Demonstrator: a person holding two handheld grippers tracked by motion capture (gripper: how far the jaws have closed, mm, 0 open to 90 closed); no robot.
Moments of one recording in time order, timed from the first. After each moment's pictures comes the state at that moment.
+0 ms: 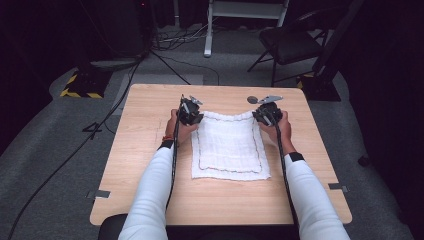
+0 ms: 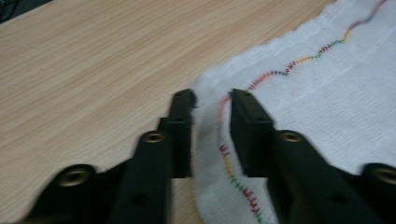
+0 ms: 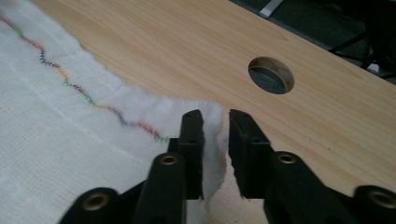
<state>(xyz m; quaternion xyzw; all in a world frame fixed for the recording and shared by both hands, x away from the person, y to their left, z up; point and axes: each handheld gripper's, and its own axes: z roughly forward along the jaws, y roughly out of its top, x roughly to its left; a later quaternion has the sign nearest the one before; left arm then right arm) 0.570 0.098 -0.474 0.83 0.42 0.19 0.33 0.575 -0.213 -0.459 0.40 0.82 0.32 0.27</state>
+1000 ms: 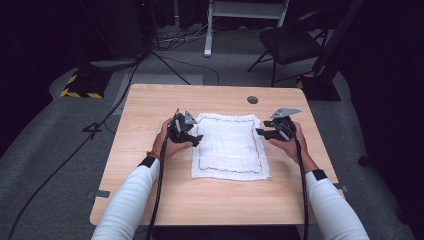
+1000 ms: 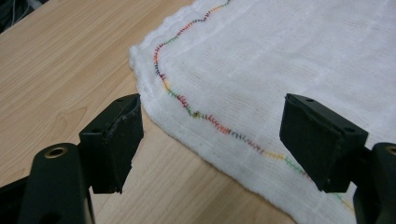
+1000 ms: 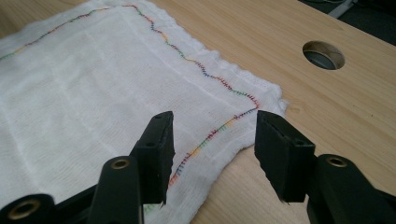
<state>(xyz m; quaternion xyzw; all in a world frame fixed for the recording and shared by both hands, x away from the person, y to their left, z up) 0.482 0.123 -0.457 0.87 0.31 0.20 0.33 0.508 -0.252 -0.446 0.33 0.84 0.38 0.19</state>
